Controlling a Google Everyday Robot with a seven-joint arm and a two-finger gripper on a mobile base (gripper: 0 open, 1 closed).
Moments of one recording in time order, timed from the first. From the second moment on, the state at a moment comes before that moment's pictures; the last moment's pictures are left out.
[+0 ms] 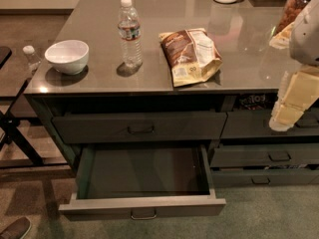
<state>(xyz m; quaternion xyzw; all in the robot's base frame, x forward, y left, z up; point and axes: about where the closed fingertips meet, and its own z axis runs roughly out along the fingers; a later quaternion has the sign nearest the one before) 0.439 -0.215 0.981 -0.60 0.78 -0.04 0.17</state>
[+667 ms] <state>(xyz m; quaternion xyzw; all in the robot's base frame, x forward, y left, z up) 0.439 -0.215 0.981 -0.60 0.78 -0.04 0.17</state>
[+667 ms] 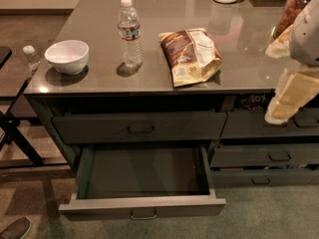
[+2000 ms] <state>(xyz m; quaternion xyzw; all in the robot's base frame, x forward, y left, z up) 0.439 -0.215 0.981 -0.60 0.78 -0.04 0.17</state>
